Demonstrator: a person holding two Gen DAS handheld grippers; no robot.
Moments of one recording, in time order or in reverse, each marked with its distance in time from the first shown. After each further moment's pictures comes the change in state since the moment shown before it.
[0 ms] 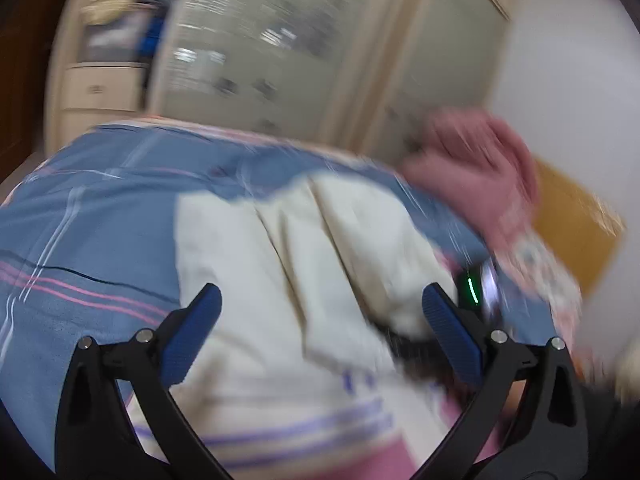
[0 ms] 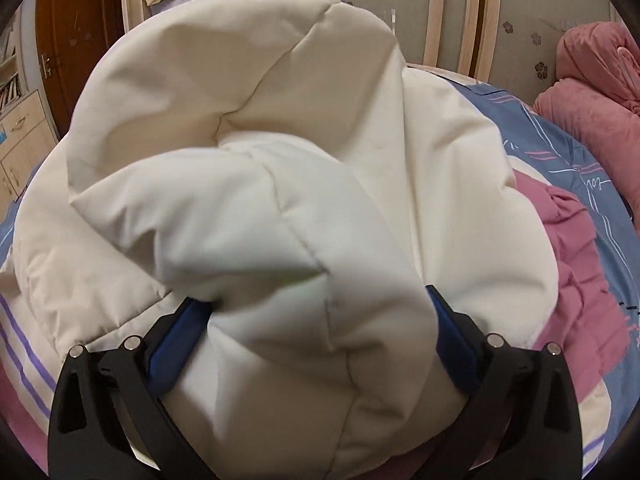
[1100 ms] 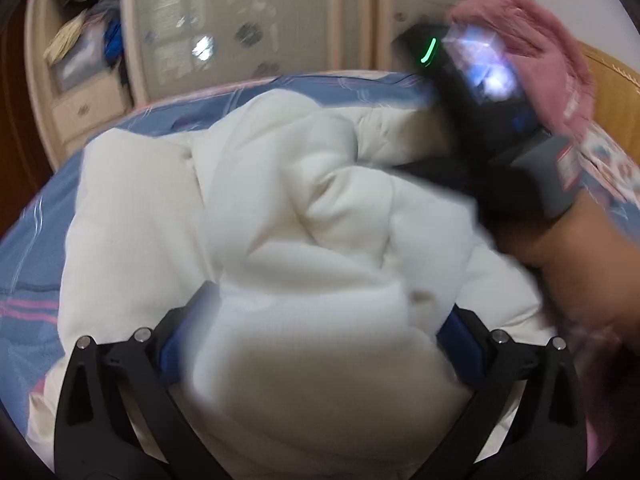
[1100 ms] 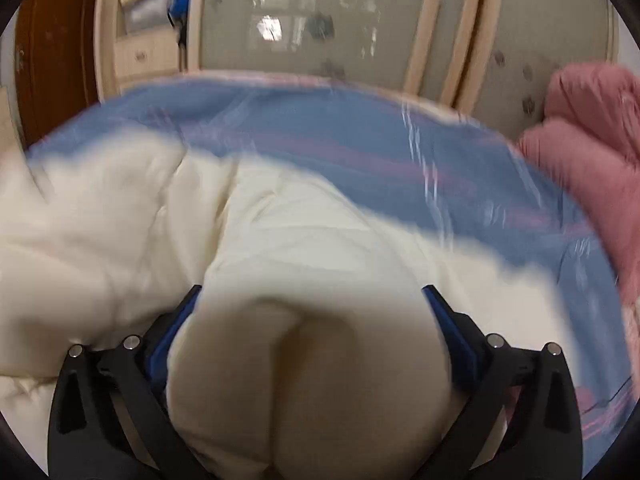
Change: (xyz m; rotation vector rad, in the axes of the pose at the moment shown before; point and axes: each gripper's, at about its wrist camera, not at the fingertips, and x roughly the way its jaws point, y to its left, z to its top) left arm 0.140 -0.081 -0.080 0.325 0.241 0.197; right arm 0.082 -0.025 0.088 -0.040 -0.070 -0.172
